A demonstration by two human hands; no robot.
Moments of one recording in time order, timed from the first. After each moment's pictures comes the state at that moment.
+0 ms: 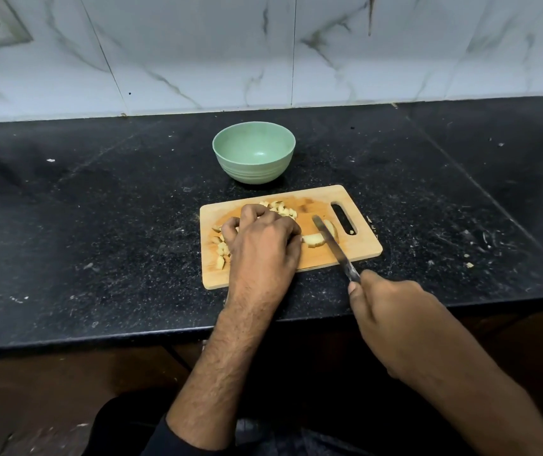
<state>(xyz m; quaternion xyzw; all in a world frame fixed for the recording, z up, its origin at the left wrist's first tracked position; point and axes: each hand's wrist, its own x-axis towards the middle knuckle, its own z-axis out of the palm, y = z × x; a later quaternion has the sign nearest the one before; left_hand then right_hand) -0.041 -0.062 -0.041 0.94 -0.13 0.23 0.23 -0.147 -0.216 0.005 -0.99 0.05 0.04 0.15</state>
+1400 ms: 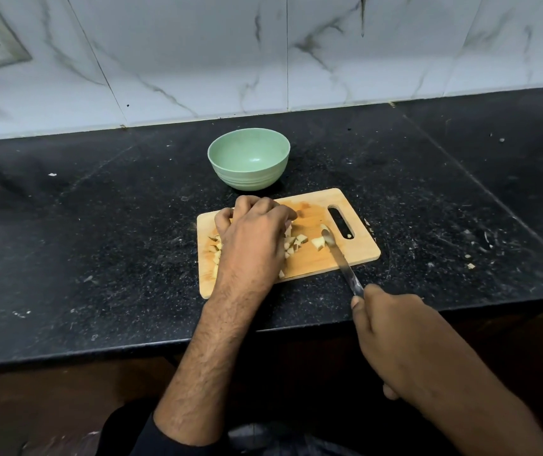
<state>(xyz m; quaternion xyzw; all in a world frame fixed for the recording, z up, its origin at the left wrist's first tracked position) -0.024 -0.058 -0.020 0.95 -0.17 0.20 0.20 -0.153 -0.220 0.003 -0.98 0.08 0.05 0.18</state>
